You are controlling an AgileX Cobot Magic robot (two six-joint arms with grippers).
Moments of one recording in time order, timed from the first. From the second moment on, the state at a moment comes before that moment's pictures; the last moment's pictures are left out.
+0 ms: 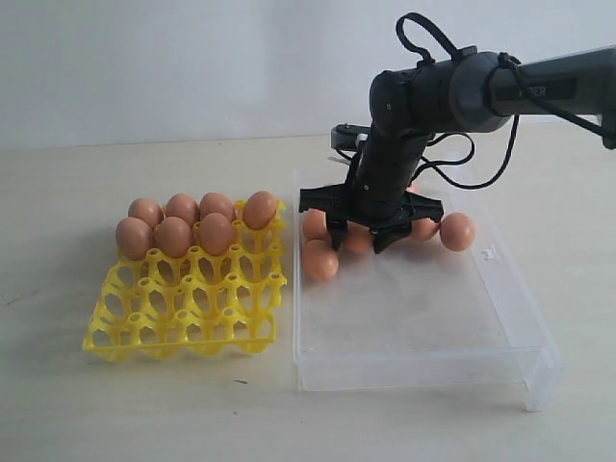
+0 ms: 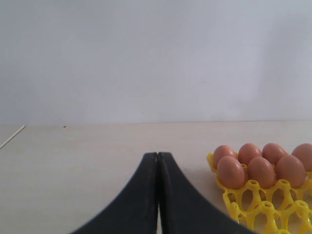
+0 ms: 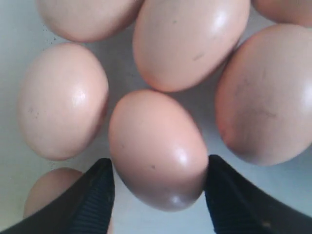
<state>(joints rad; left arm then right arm) -0.13 0.01 0.00 0.02 0.10 -0.03 0.59 2.26 -1.67 0.07 0.84 0.42</state>
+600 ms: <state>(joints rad) -0.13 0.01 0.00 0.02 0.10 -0.03 0.59 2.26 -1.67 0.00 0.82 0.33</state>
